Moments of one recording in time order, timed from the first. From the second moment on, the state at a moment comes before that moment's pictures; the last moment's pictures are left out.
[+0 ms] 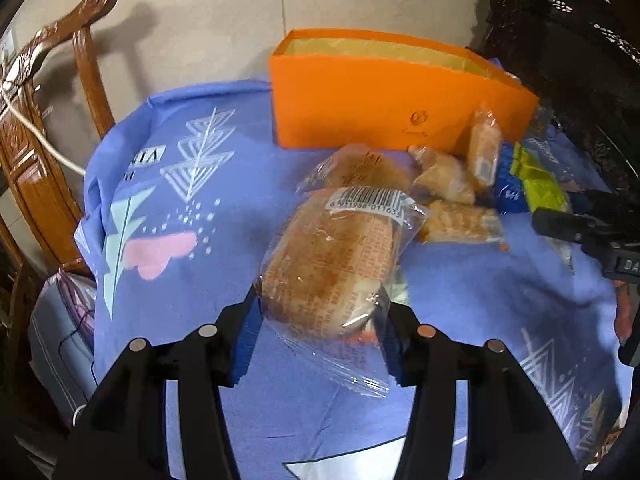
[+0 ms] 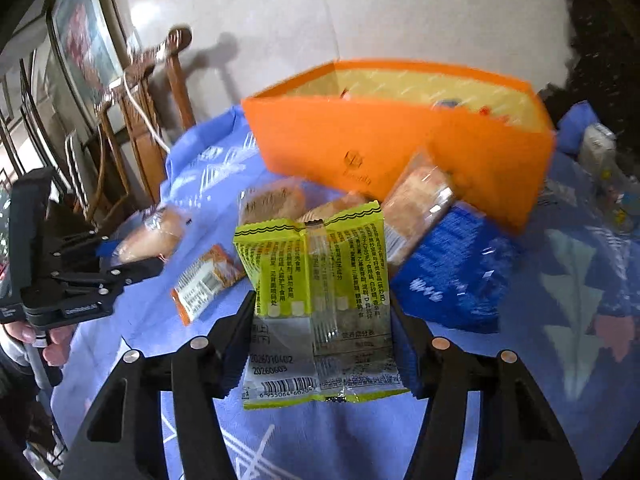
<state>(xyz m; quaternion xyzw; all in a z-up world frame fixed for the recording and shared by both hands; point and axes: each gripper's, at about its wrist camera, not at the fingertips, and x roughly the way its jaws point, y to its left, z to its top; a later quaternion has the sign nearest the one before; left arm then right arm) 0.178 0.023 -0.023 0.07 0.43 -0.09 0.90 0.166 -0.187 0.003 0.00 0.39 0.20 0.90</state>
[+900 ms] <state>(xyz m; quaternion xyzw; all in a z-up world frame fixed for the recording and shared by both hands) 0.381 -0.068 0.074 0.05 0.38 -0.09 0.92 0.311 -0.266 0.070 0.13 0.31 0.10 0.94</state>
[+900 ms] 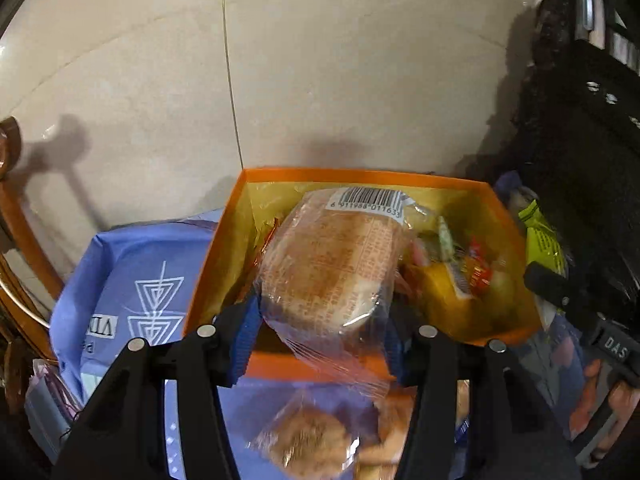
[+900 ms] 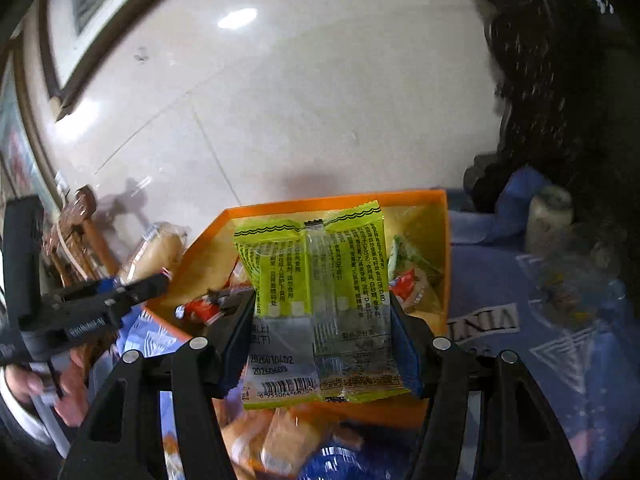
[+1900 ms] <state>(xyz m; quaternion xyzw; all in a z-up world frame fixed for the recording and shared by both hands) 0.214 -0.016 -0.049 0.10 0.47 -0.04 0.88 0.158 -0.240 0.004 0.15 0.35 0.12 0.92</state>
